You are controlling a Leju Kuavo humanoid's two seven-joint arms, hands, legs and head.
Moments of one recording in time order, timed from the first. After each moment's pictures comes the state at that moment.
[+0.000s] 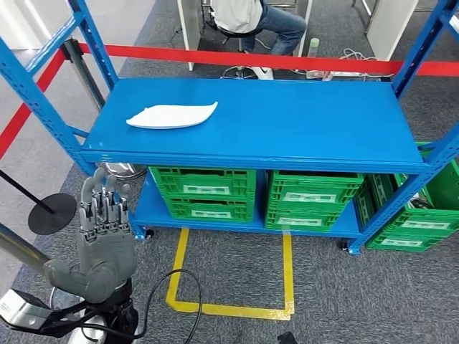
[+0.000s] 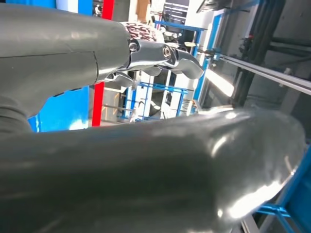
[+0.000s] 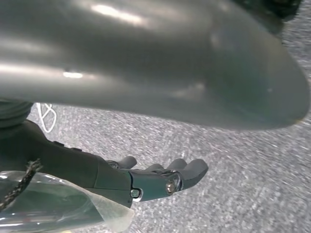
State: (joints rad) left arm 0.11 -0.15 -0.40 -1.85 0.23 0.02 -0.67; right arm -0.08 0.24 -0.62 -0.21 1.30 -0.39 0.07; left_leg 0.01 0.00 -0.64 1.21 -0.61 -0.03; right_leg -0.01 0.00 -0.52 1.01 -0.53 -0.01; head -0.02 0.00
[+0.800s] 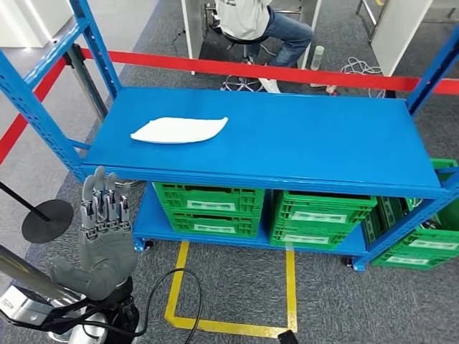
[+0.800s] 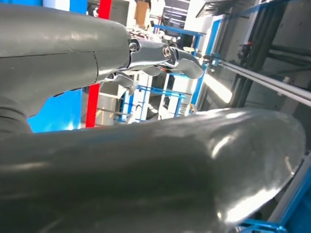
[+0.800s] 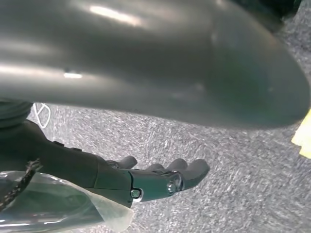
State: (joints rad) left arm 0.11 -0.15 -0.40 -1.85 0.23 0.03 -0.67; right arm -0.09 0.24 -0.62 -0.21 1.30 -0.41 0.07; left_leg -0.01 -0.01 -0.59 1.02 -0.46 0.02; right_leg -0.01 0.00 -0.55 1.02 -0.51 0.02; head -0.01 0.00
